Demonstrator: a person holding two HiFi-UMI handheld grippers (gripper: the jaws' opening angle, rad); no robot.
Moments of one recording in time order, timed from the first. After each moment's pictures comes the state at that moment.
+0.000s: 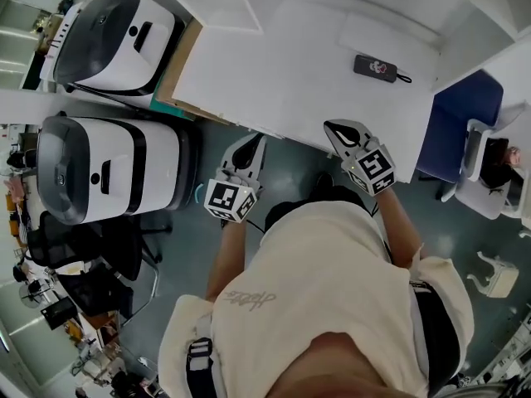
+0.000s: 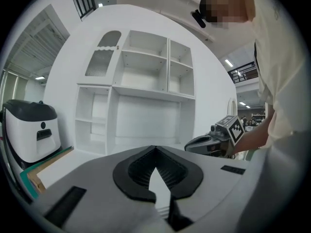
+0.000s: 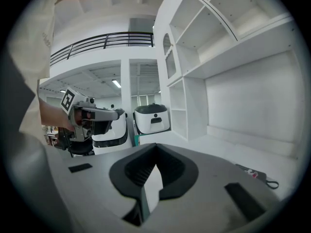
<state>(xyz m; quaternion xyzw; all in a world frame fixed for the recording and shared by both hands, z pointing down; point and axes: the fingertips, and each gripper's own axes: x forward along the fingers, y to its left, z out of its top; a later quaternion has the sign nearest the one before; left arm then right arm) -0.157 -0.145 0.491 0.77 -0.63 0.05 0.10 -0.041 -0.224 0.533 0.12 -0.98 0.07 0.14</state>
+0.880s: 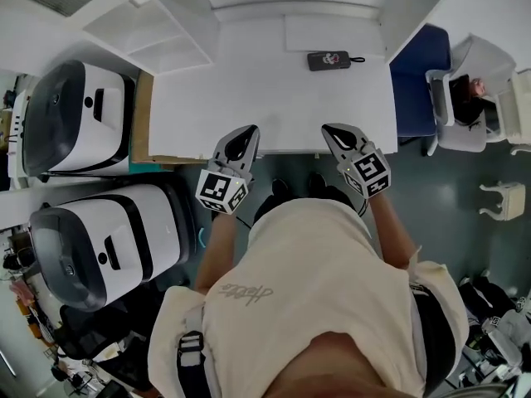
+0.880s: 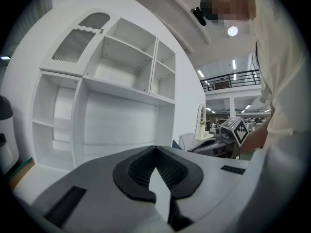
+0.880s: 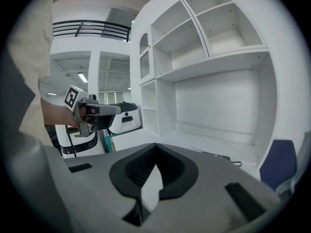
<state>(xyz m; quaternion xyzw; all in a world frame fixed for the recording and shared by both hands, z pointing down) -0.160 -0.220 0.477 0.88 -0.46 0.04 0.09 -0.006 -0.228 0.523 0.33 -0.92 0.10 0.17</state>
